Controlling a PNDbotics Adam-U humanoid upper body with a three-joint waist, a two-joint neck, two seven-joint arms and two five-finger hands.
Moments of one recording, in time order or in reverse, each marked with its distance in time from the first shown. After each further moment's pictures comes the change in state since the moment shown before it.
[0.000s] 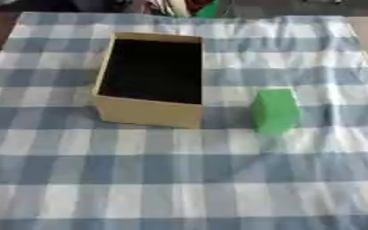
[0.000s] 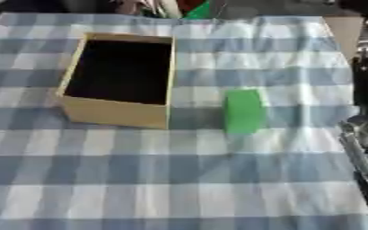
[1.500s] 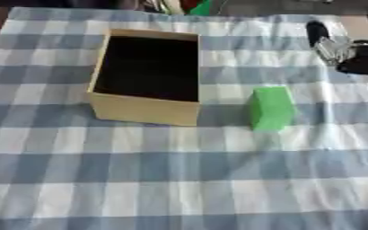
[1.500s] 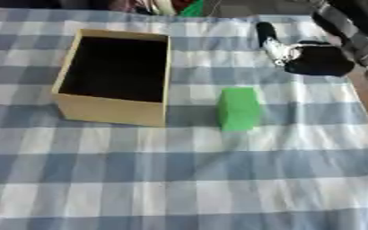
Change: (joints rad) left arm 0.006 0.011 -0.002 0.000 0.000 0.011 -0.017; right arm -0.108 -0.570 0.129 -0.001 0.311 0.269 0.778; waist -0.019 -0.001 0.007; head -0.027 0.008
